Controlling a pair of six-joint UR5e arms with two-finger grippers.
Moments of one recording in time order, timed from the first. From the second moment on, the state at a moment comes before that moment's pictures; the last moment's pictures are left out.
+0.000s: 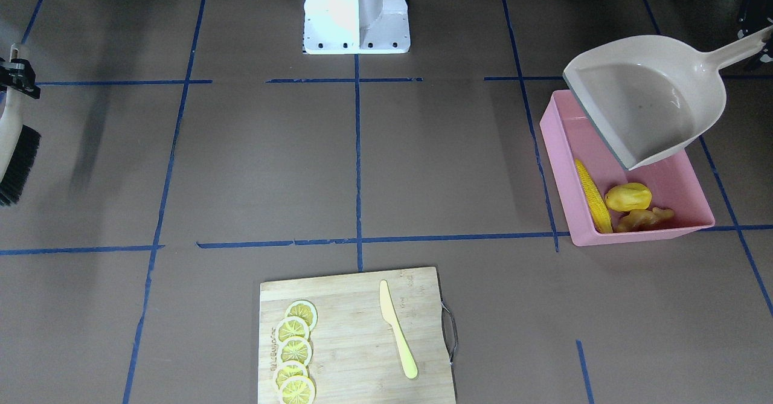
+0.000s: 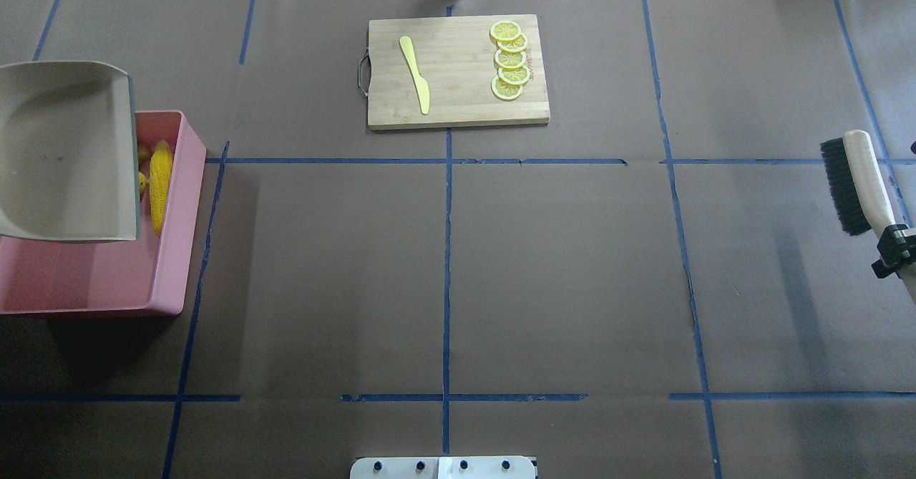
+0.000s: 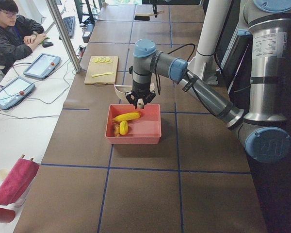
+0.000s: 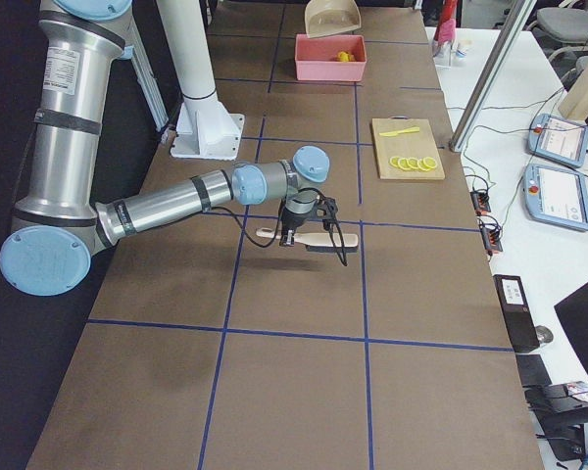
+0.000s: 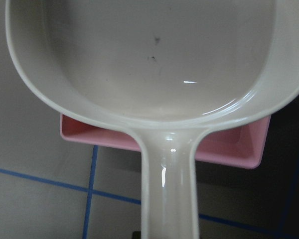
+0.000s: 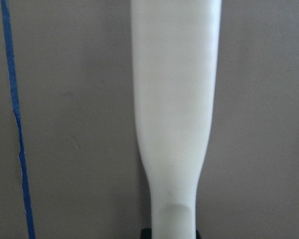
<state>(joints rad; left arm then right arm) -1.35 -1.53 -2.27 -1.27 -2.29 0.93 1.12 -1.76 2.06 -1.71 2.39 0.44</state>
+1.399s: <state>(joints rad) -1.26 -1.69 -2.27 -1.27 -2.36 0.66 0.88 -1.80 1.88 -1.25 2.29 0.86</state>
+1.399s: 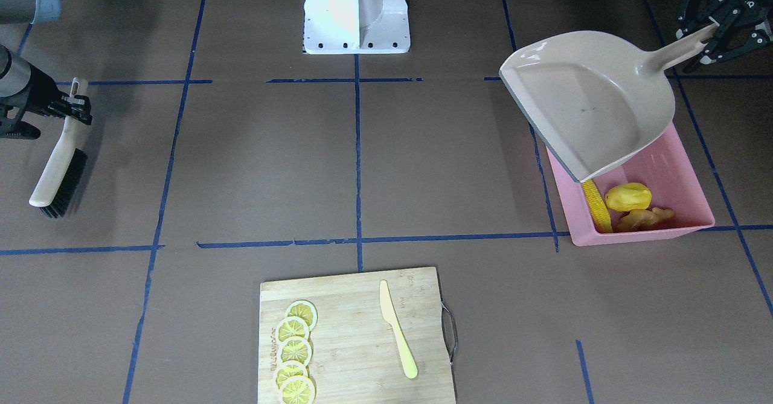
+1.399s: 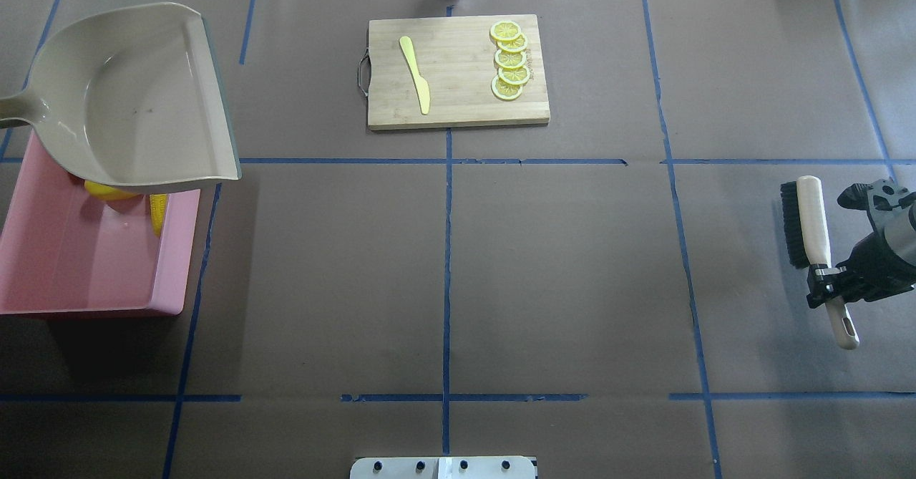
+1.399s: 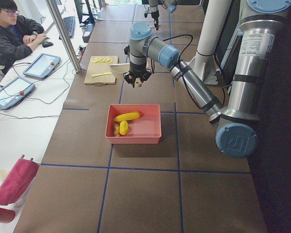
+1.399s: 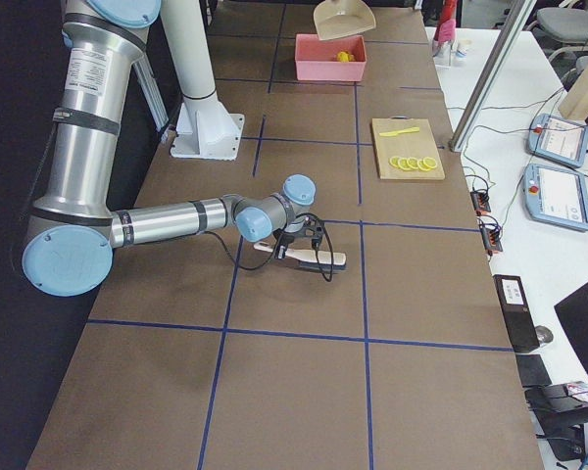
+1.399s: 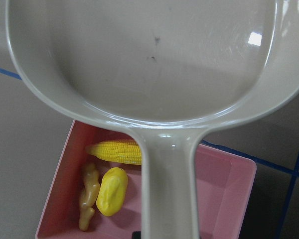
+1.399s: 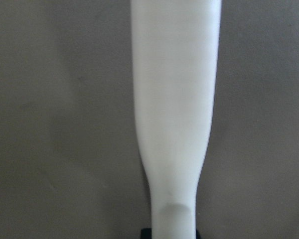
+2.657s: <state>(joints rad) -1.11 -1.72 -2.26 -1.27 -2.34 0.66 0.86 -1.80 1.91 -1.25 2.29 0.83</state>
